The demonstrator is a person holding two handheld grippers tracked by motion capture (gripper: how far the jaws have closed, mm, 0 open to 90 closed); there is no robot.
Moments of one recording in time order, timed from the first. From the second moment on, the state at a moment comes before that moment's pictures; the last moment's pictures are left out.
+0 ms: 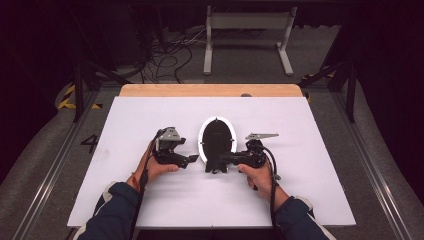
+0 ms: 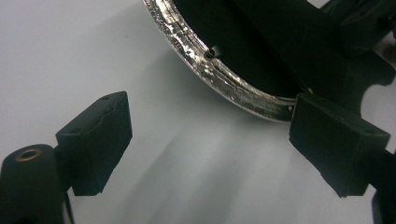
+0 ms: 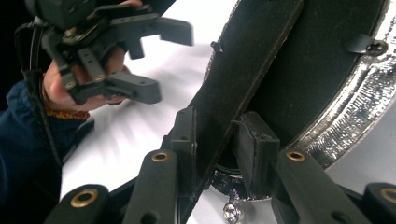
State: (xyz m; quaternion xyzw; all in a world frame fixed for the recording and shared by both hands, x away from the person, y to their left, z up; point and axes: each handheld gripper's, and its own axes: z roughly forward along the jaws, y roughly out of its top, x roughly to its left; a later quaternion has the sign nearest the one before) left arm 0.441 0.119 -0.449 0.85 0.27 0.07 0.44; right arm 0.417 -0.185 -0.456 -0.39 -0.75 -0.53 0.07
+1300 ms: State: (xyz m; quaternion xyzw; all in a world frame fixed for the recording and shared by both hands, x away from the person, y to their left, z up) left arm 0.456 0.101 -0.450 0.84 0.20 -0.02 0.50; right arm 0.405 -0.186 -0.449 -0.31 -0.80 -0.51 0.01
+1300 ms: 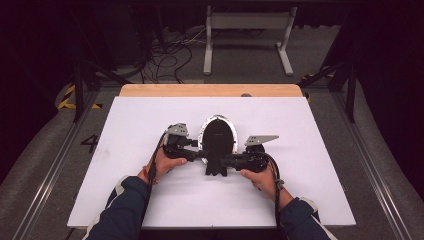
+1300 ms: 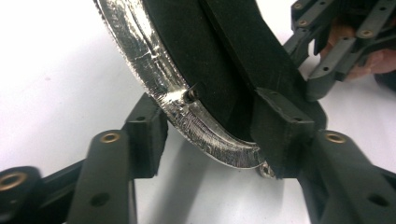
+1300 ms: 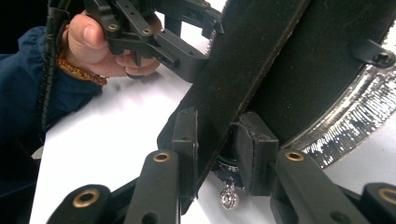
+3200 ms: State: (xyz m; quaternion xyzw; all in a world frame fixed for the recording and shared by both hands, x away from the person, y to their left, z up) left arm 0.418 0.096 -0.435 0.85 0.14 0.18 0.48; right arm 0.383 -0.186 -0.438 -0.28 -0.83 -0.48 -0.03
